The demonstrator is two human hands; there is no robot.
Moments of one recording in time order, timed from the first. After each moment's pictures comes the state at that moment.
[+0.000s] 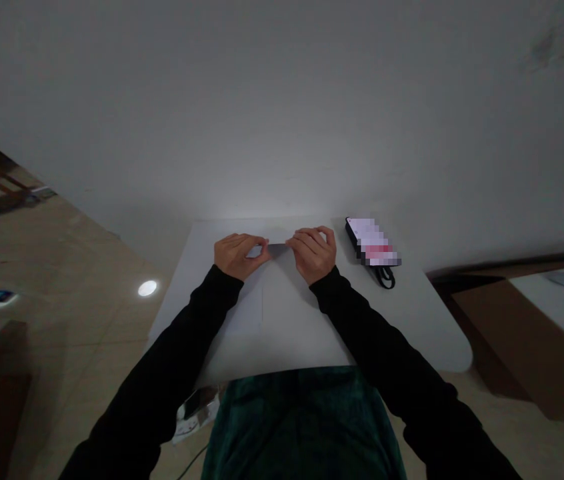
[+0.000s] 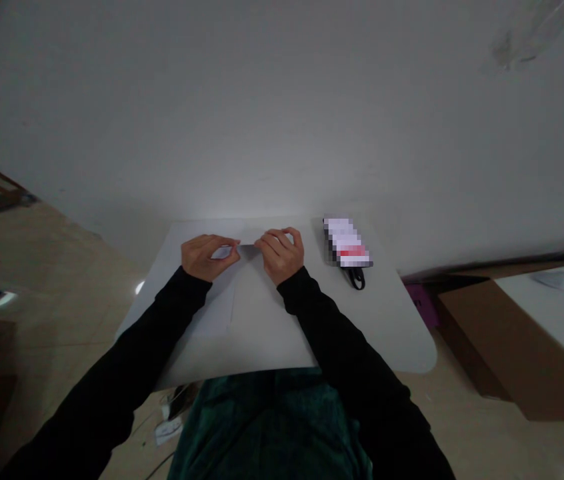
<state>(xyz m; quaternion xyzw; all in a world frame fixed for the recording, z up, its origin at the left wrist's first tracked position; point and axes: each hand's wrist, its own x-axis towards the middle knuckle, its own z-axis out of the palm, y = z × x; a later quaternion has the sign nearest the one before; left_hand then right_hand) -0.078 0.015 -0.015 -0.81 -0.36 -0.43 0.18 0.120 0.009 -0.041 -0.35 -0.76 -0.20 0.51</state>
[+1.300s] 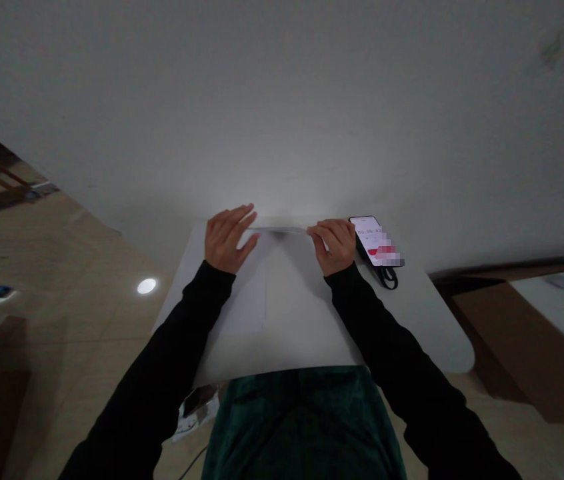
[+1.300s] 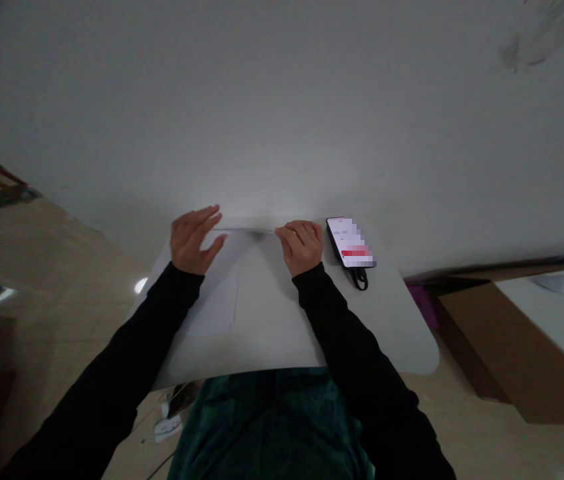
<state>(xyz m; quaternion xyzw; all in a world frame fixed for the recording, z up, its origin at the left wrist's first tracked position) -0.102 0.020 -0.005 -0.79 -0.37 -0.45 0.19 0.141 0.014 -0.027 -0.42 -0.69 -0.20 0.55</state>
